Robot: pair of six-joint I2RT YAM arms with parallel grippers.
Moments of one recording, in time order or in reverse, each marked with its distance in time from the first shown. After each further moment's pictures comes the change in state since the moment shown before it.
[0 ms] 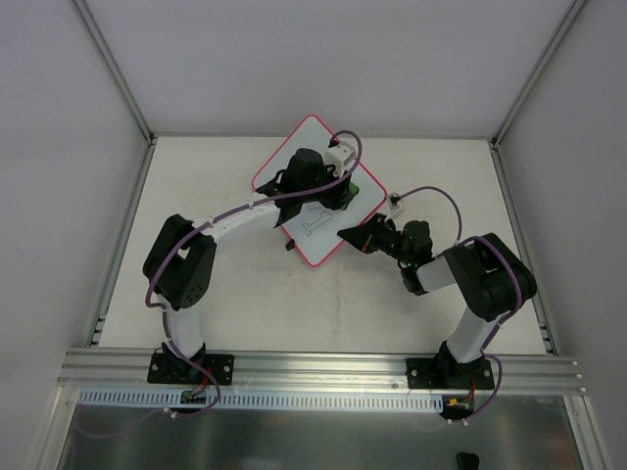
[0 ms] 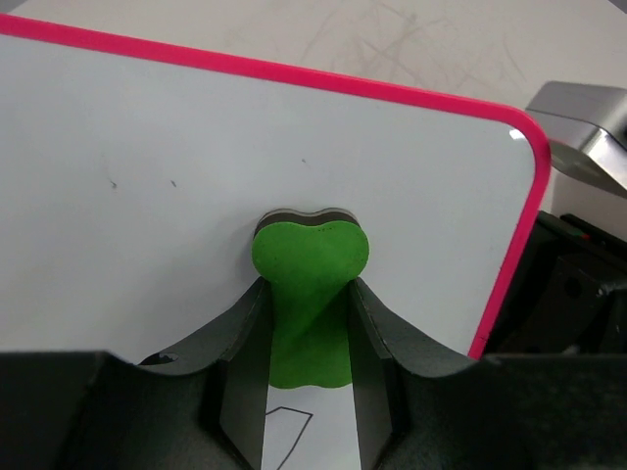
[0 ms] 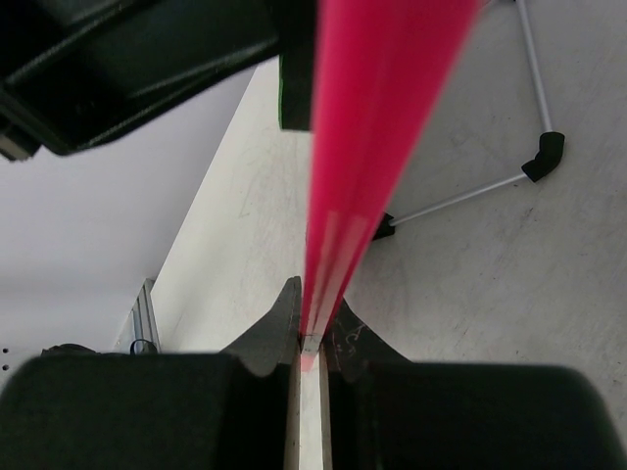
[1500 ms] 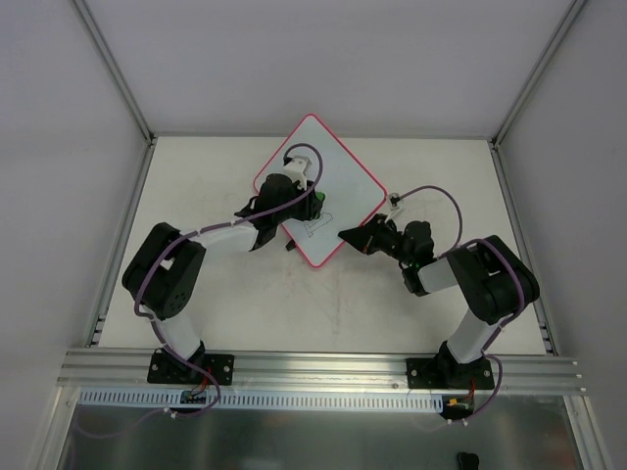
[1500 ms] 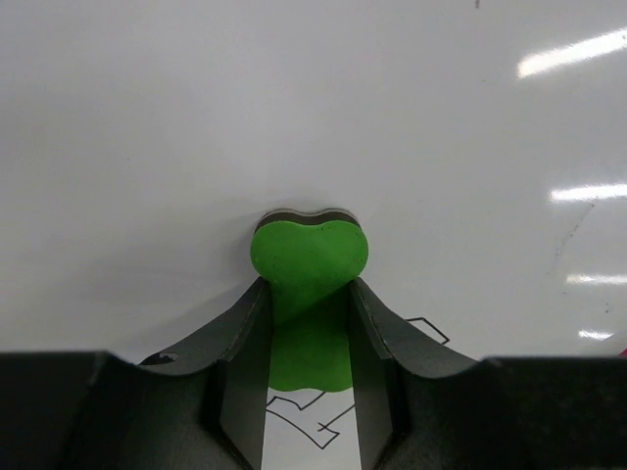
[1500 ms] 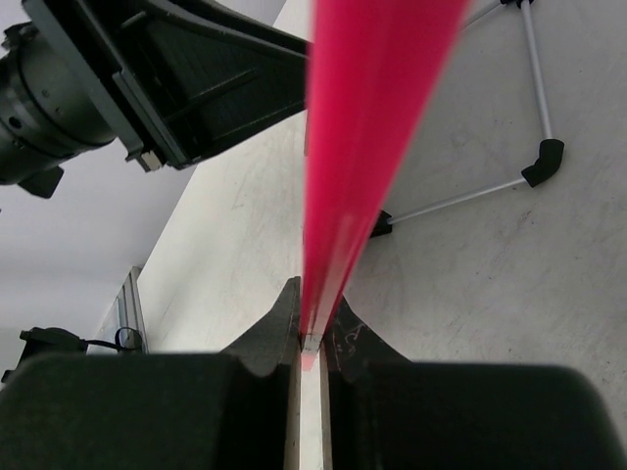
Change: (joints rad) left arm 0.101 -0.128 -0.410 0.320 -0.145 -0.263; right arm -0.002 -0.022 -0.007 -0.011 -0.020 -0.056
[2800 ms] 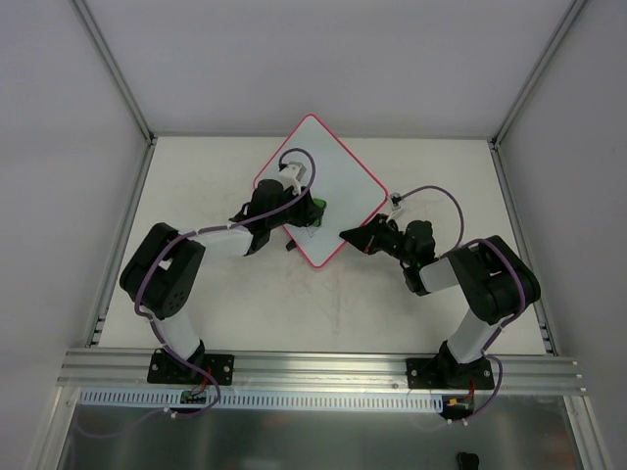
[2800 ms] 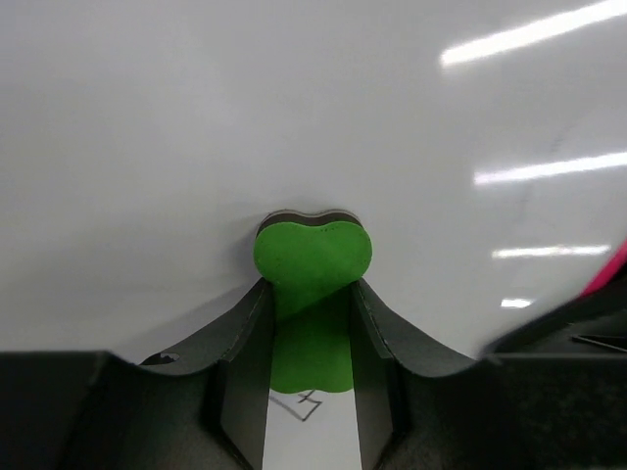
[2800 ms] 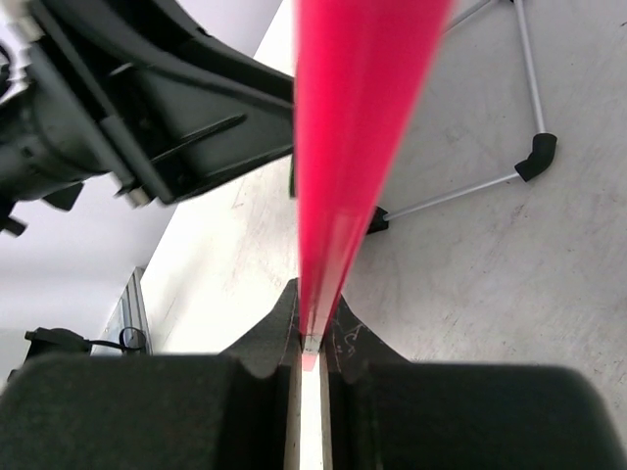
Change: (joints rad) left arm -0.010 -0.008 -0.074 0.101 0.100 -0.030; right arm -0.018 -0.006 -0.004 -0.019 -0.014 0.010
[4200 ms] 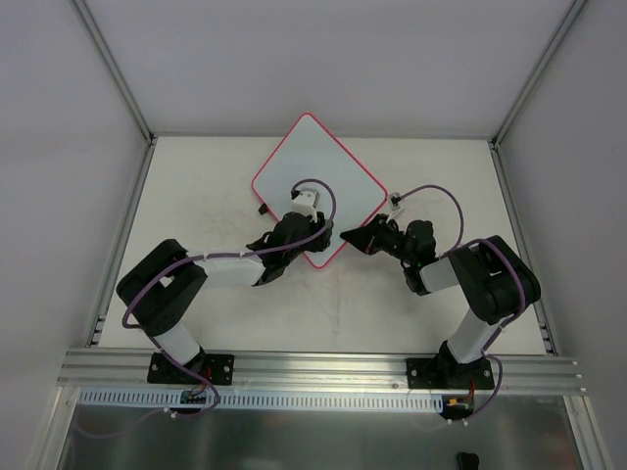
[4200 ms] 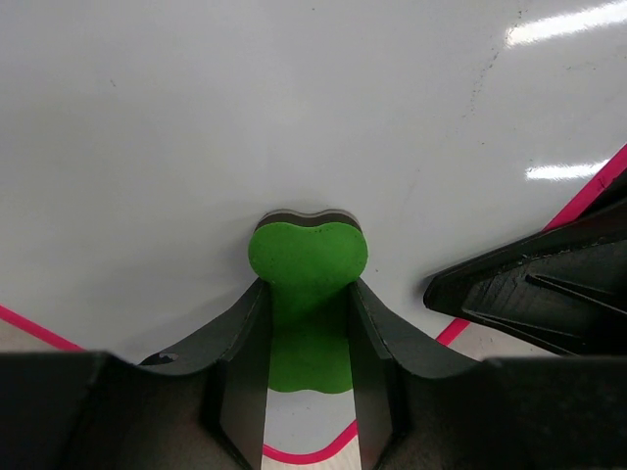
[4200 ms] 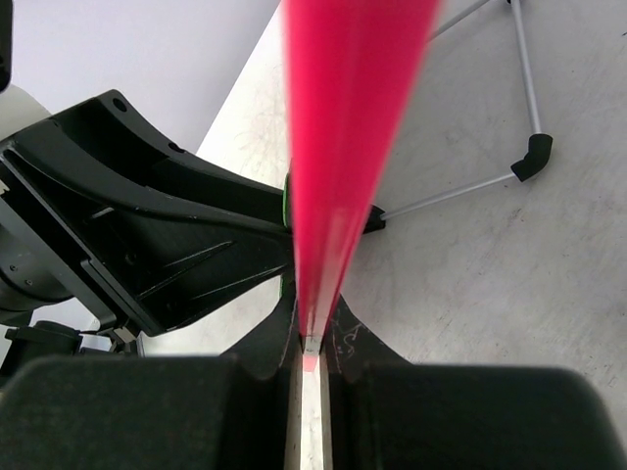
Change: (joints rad) left arm -0.238 -0.080 -0.152 0.034 -0.403 -0.102; right arm -0.003 0.000 0.002 0.004 -0.021 -0.036
